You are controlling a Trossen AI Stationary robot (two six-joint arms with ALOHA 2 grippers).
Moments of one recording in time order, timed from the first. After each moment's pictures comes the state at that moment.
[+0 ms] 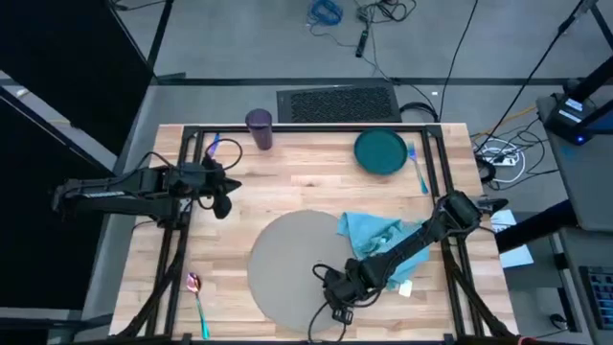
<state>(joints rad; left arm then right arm) 0.12 0.60 0.56 -0.57 -0.20 -0.26 0.56 2.04 1.34 -0.56 0.01 0.94</state>
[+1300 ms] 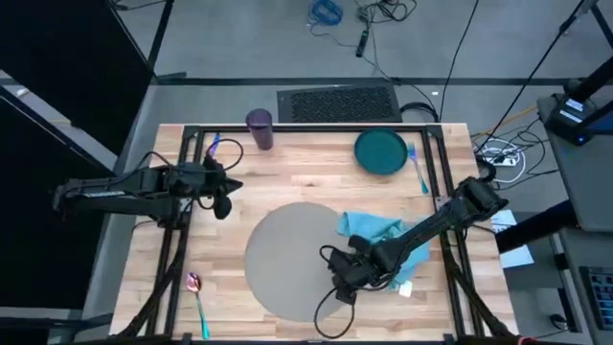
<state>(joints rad) 0.12 0.60 0.56 -0.55 -0.18 -0.25 0.52 1.79 1.34 -0.79 0.30 0.81</state>
